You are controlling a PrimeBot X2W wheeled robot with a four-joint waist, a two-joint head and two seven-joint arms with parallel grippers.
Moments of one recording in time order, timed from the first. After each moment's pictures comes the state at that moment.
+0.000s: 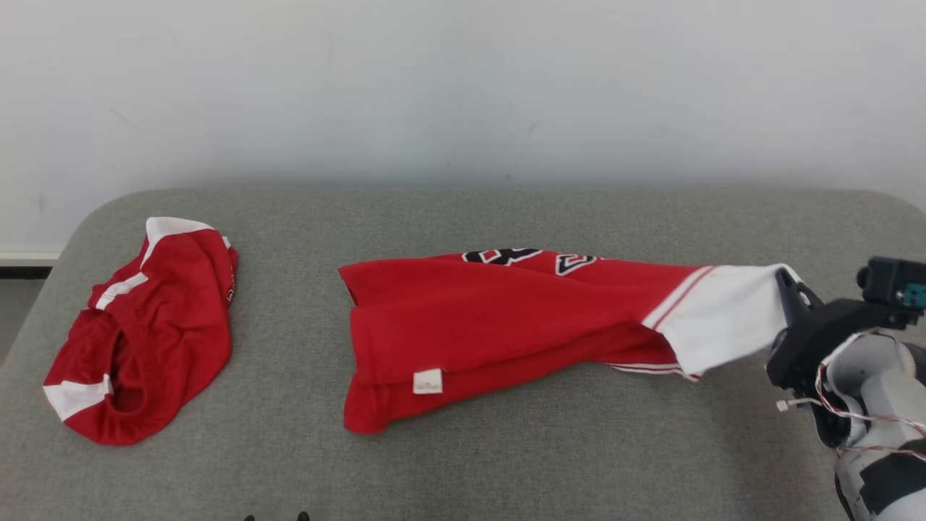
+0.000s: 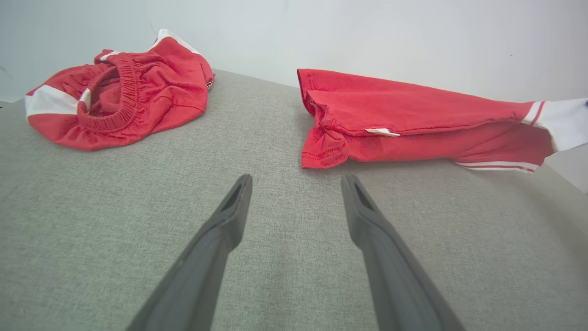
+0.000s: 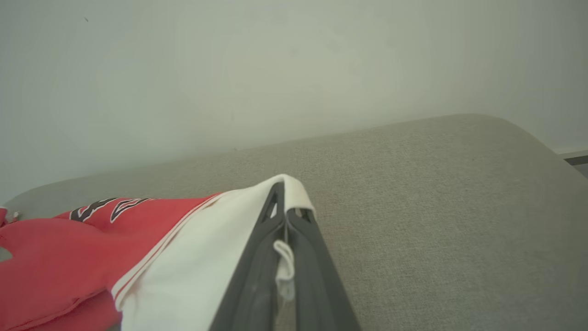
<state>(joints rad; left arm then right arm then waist) 0.24 0.08 -0.09 0.09 -0.31 -0.13 -0.26 -0.59 -0.31 0.13 0.78 0.53 0.13 0.05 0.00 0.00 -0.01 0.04</state>
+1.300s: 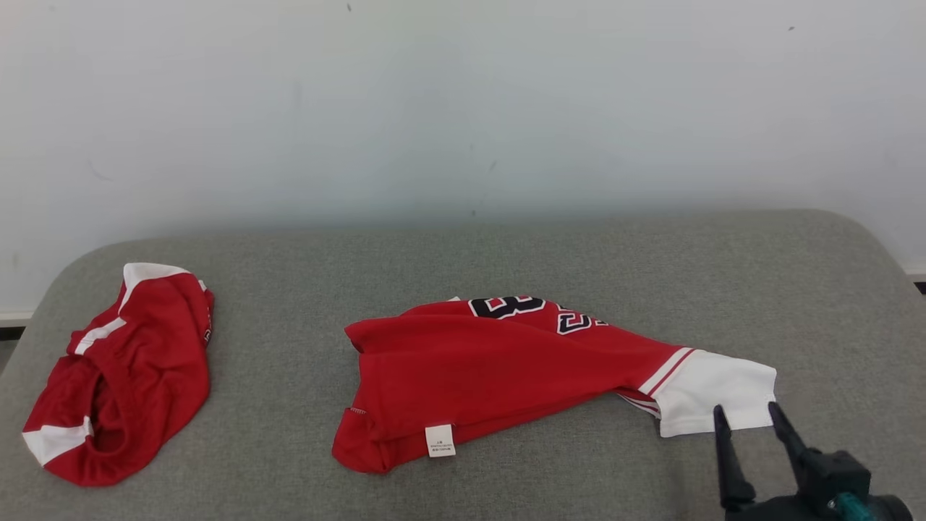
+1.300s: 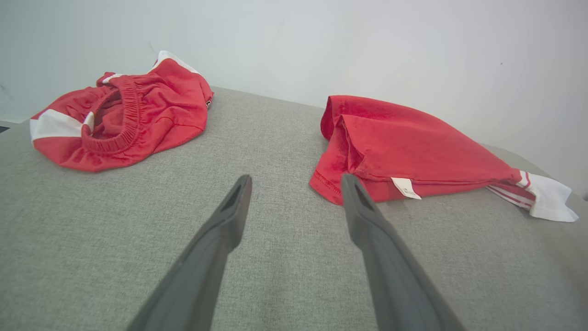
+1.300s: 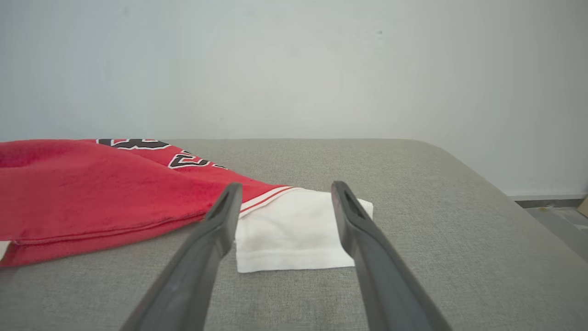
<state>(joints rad) 0.26 0.08 -0.04 0.11 -0.31 -0.13 -0.26 -0.09 -0.10 -0.06 0.43 0.06 0.13 -0.25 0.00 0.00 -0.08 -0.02</state>
